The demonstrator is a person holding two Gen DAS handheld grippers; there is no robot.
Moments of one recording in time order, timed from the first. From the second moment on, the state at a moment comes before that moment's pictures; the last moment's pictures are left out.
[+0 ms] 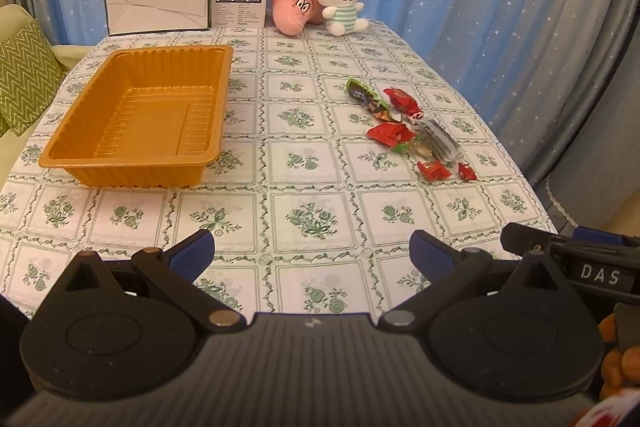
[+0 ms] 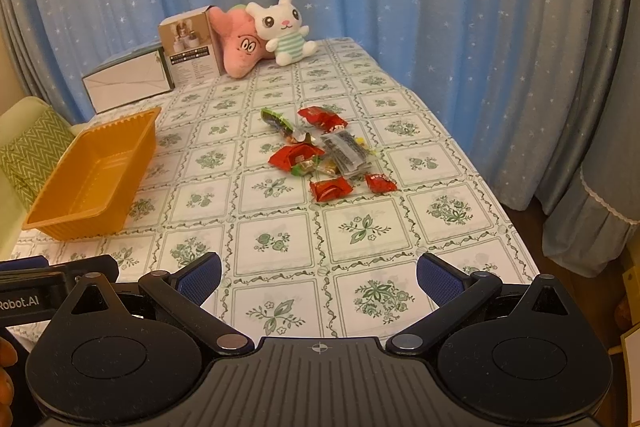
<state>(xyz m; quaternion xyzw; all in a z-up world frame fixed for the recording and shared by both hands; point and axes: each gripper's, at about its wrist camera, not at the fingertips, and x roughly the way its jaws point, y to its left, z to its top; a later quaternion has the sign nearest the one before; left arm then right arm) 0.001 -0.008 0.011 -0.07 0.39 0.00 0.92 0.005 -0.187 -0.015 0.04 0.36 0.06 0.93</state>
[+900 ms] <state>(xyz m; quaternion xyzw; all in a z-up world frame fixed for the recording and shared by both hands) 0.115 -0.054 -0.028 -0.03 0.39 -0.11 0.91 0.081 -0.250 -0.046 0.11 0.35 -0.03 0.93</state>
